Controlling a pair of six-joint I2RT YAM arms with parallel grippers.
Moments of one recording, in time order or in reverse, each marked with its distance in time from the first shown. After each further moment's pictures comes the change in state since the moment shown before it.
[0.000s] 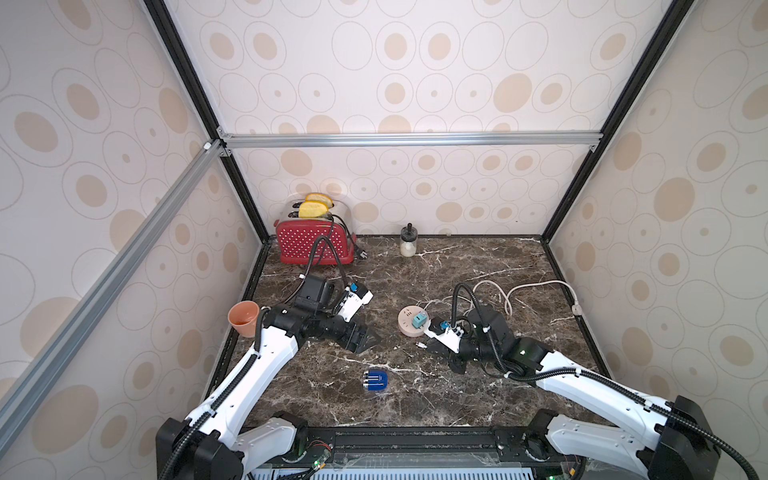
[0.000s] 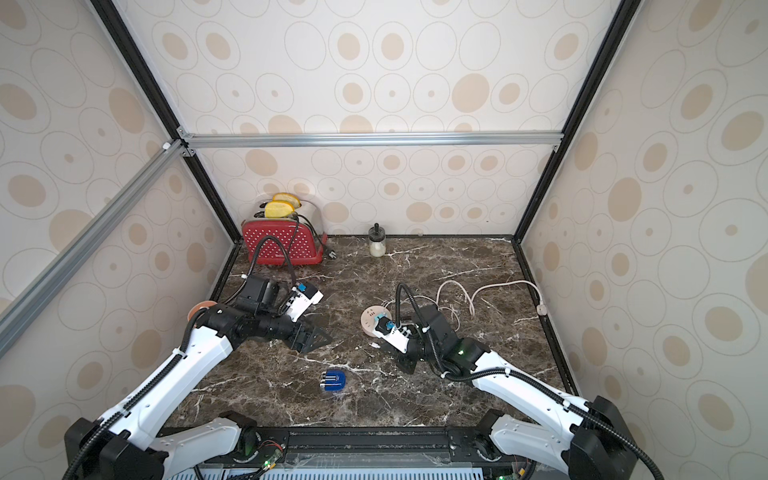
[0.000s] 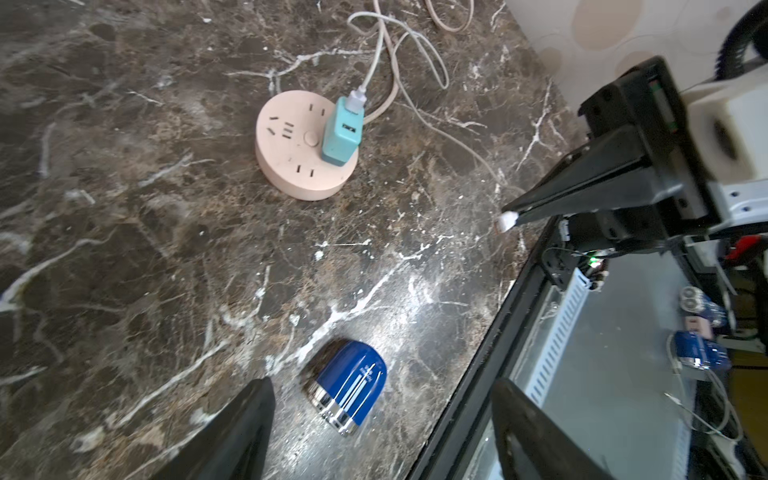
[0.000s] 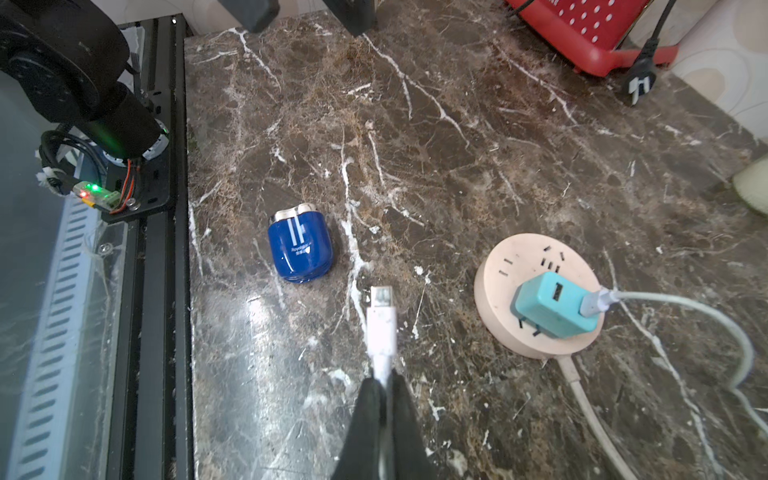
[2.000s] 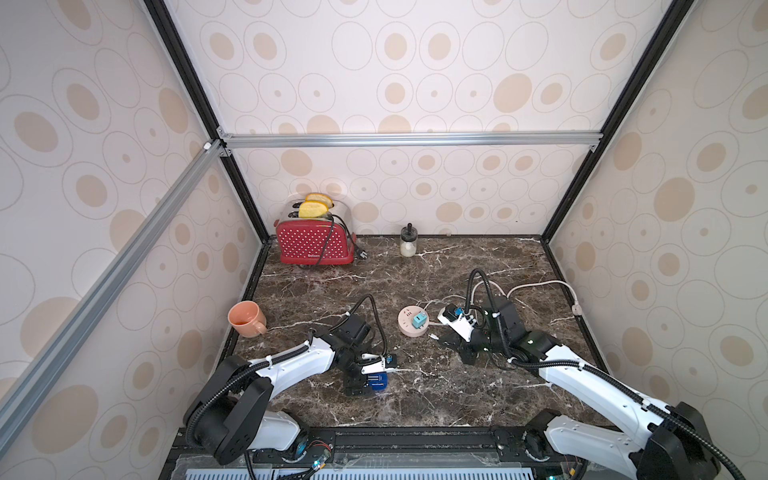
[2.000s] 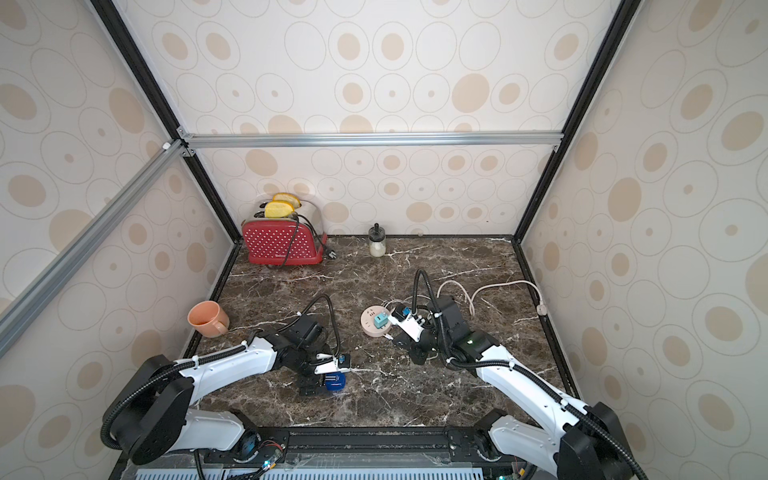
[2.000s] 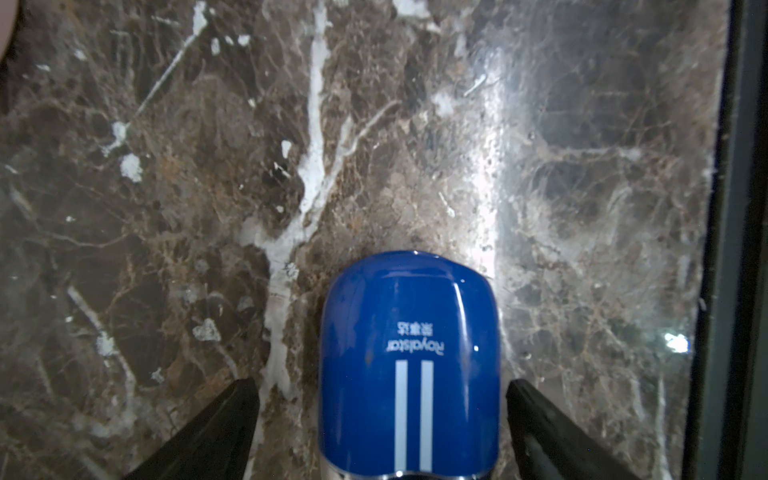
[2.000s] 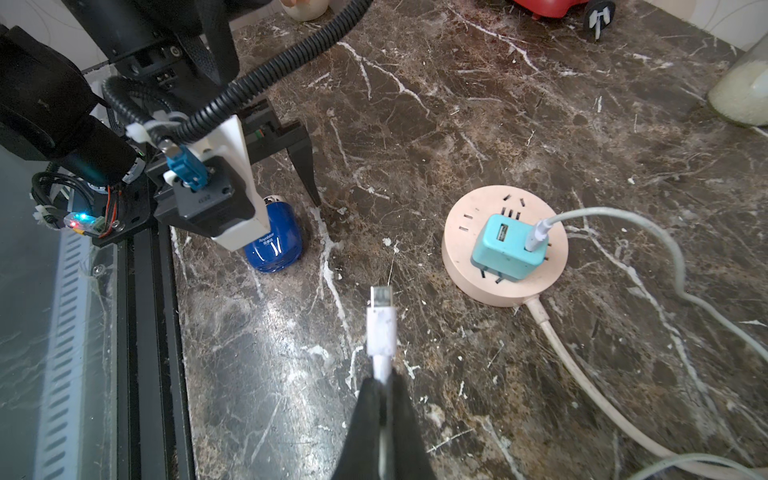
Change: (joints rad) left arm -0.259 0.272 -0.326 0.288 -0.277 0.776; right arm -0.191 0.013 0.010 -0.052 -0.111 0.019
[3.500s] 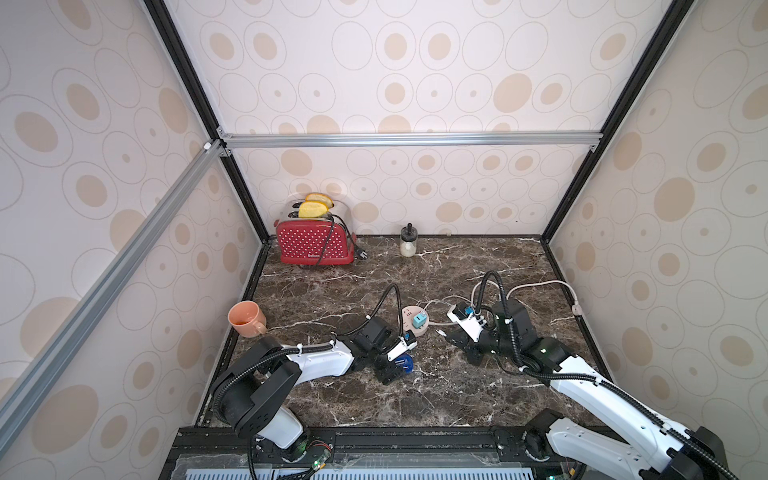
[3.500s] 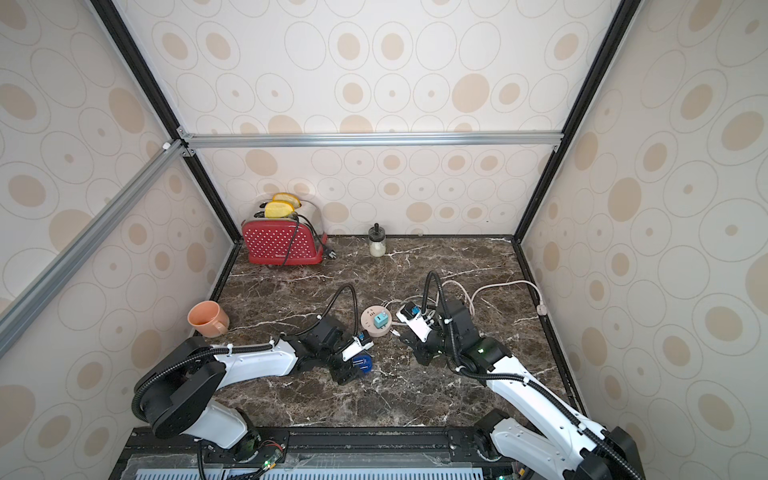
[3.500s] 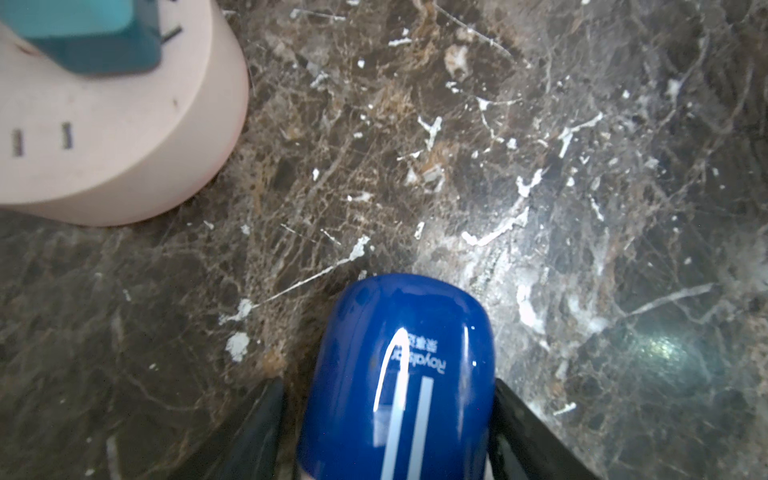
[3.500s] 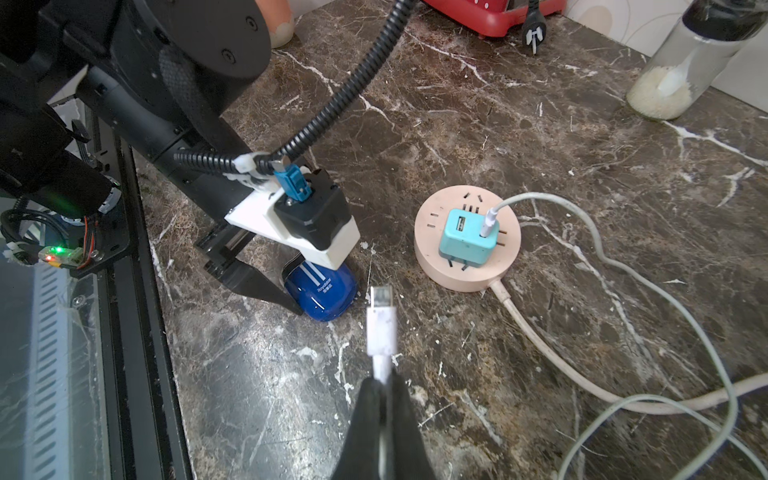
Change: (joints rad) left arm -0.157 0.158 0.005 0.472 -0.039 -0.638; right arm -0.012 -0.122 -0.026 -0.025 0.076 0.076
